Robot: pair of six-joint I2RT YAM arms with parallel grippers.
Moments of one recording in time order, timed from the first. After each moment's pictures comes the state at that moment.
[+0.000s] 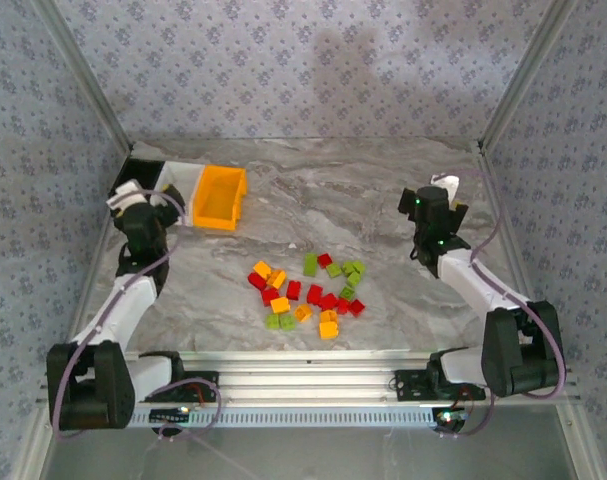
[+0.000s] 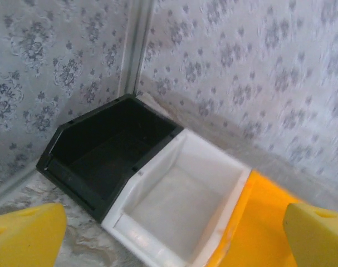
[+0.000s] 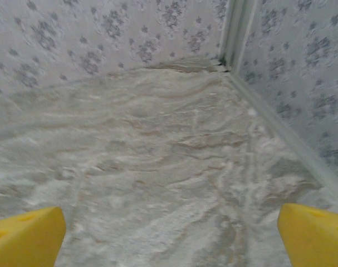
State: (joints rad) left arm 0.01 1.11 0.63 0.26 -0.31 -0.44; right arm 0.18 1.30 0.76 0.09 0.47 0.28
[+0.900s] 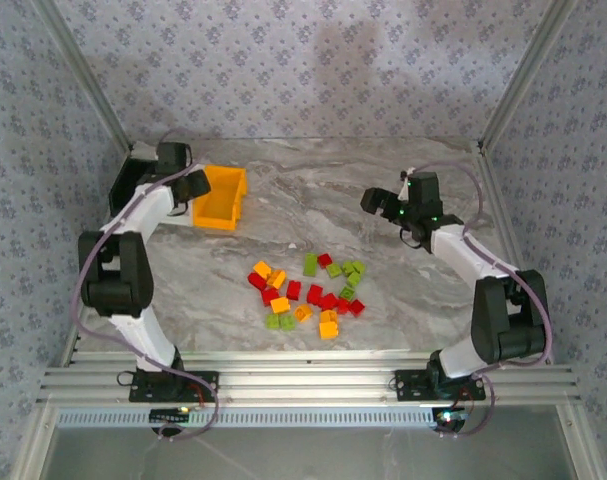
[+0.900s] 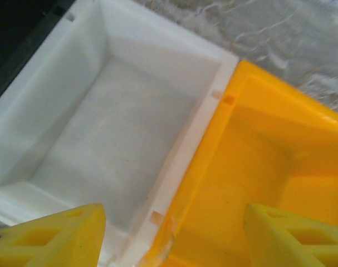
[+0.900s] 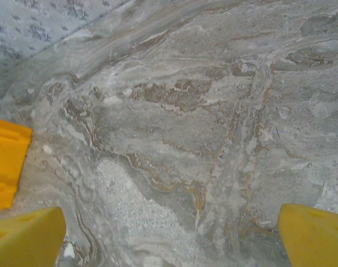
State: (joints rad) left arm -0.06 1.82 1.38 -0.44 -0.14 -0.37; right arm 0.20 1.48 0.94 -0.12 -0.18 0.47
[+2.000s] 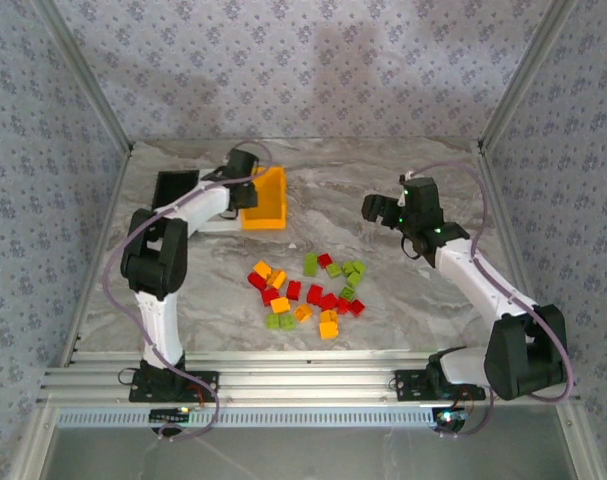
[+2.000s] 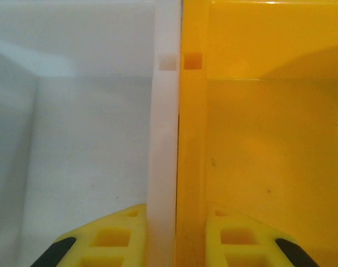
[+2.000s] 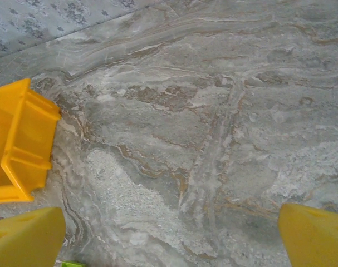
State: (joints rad) left arm -0.39 2.01 1.51 -0.49 -0.26 -0.35; right arm 0.27 1.29 0.91 -0.25 0.01 0.41
